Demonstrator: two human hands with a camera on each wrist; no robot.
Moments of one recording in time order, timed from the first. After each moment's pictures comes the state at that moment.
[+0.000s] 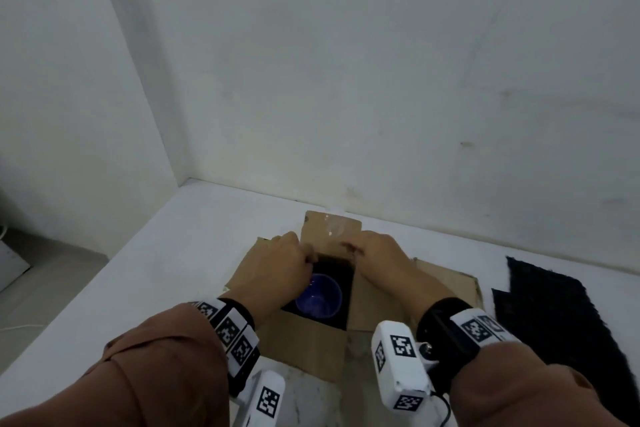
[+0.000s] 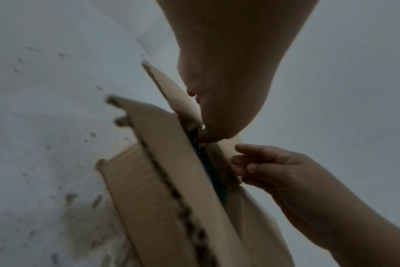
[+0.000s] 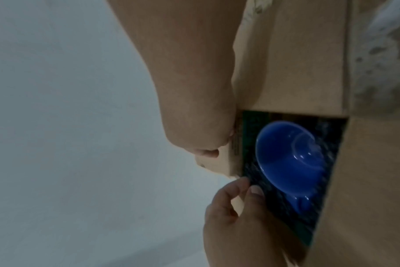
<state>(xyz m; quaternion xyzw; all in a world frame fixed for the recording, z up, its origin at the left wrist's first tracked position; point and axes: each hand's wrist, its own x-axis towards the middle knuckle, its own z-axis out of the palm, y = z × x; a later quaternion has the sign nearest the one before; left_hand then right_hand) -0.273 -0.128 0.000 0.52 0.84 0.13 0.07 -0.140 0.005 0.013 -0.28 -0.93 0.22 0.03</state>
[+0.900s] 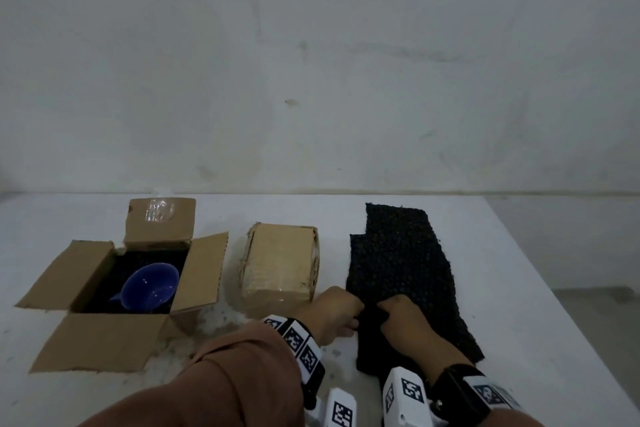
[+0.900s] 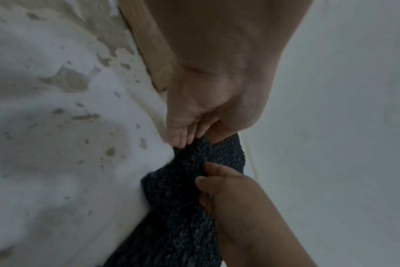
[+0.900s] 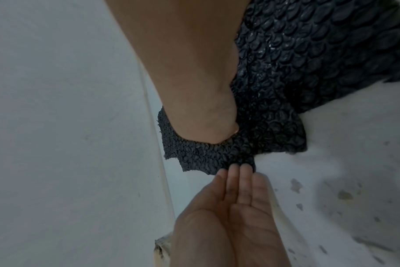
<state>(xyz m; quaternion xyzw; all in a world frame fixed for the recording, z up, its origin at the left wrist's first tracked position) 0.034 0.006 -0.065 0.23 0.68 0.28 0.64 0.173 0.049 -0.095 -0.57 -0.76 0.30 -0.05</state>
